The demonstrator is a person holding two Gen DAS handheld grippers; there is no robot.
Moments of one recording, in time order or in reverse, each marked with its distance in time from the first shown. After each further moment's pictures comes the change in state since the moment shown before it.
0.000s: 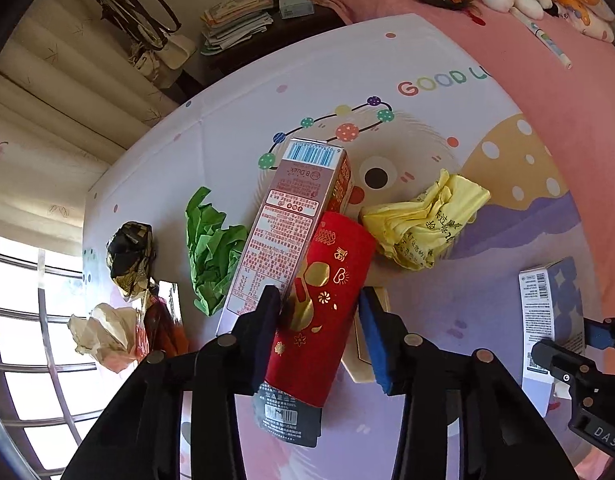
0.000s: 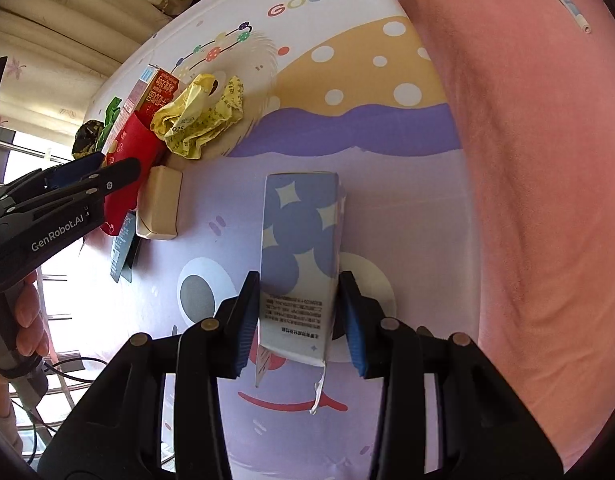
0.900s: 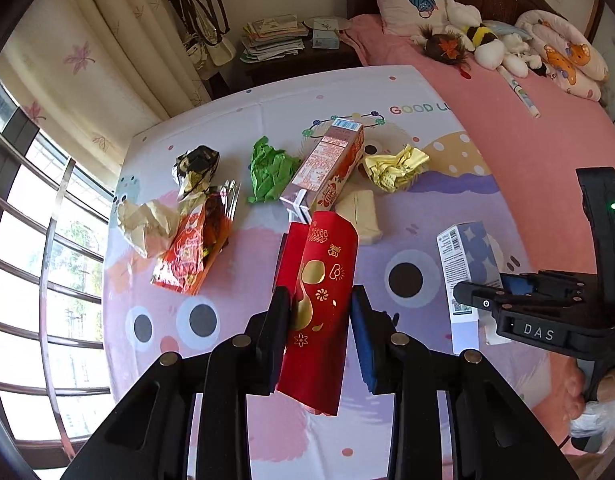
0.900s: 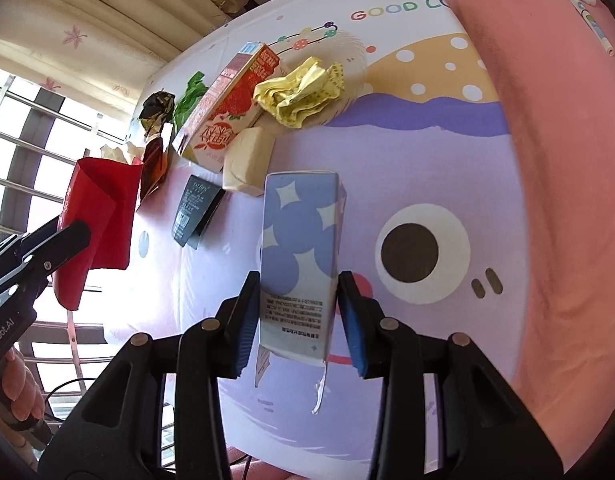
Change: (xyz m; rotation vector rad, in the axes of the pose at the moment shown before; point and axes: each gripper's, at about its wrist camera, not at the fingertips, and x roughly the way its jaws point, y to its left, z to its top) left arm -0.146 0.045 -0.164 -0.181 -0.135 -0.106; right arm -0.035 0.056 -0.054 -0.114 -0.040 0.110
